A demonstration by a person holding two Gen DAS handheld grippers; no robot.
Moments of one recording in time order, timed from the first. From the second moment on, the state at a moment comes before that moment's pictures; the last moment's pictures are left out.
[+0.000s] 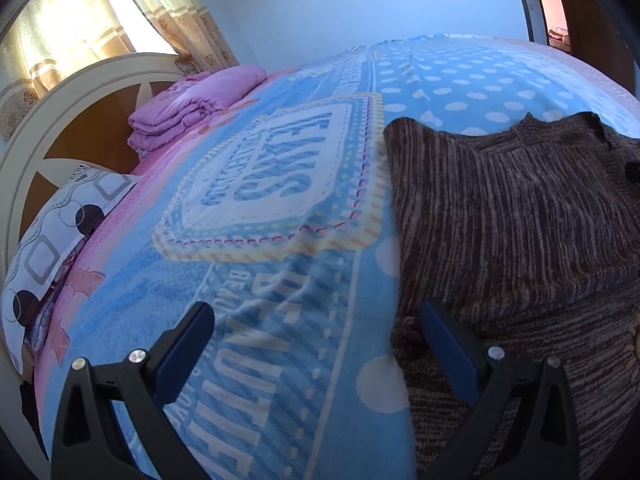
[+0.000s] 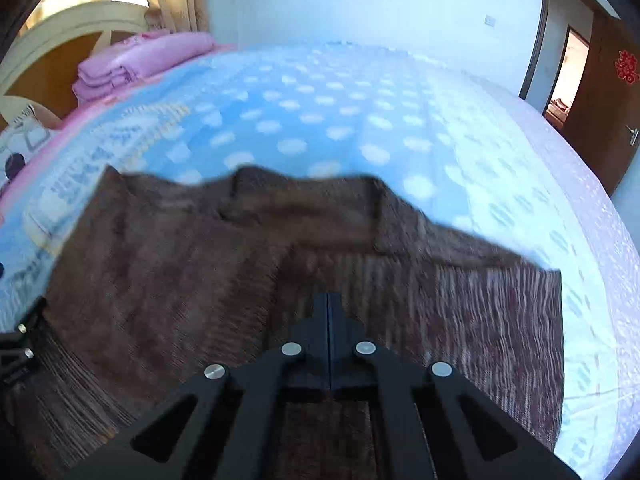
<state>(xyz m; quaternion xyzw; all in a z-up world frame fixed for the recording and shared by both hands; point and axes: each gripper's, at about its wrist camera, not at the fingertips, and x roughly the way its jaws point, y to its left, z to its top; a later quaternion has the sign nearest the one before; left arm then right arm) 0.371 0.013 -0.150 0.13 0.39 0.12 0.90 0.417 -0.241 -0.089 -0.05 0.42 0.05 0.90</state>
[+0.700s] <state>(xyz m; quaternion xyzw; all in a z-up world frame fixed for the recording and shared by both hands) 0.399 0.007 -0.146 0.15 0.40 0.12 0.90 0.352 -0.150 -0.070 -0.13 0.38 0.21 0.89</state>
